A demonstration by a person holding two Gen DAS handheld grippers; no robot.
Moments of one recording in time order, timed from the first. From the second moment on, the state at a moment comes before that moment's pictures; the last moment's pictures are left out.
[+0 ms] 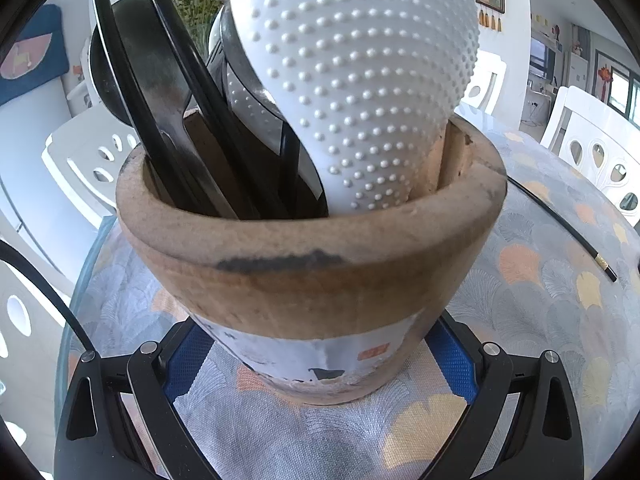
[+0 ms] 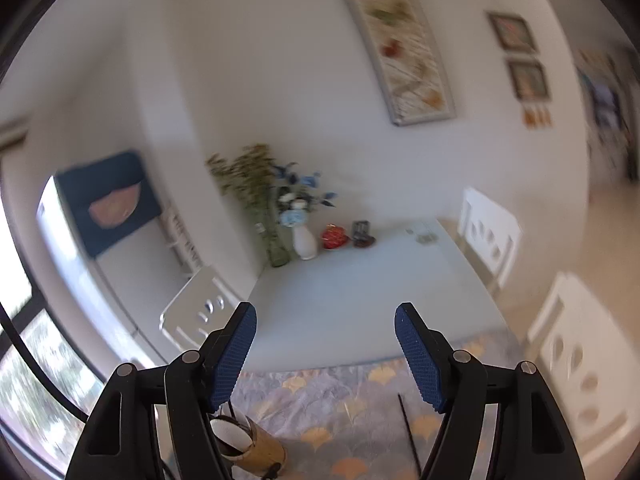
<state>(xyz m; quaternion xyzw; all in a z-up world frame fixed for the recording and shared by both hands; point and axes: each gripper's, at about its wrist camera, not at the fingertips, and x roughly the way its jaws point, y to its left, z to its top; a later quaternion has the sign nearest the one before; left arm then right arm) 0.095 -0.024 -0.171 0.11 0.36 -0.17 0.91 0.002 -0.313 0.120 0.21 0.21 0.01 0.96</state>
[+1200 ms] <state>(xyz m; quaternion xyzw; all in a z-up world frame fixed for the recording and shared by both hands) 0.106 -0.002 -0.175 0.10 0.37 -0.18 0.91 0.099 -0.325 -0.133 0.23 0.59 -0.08 0.77</state>
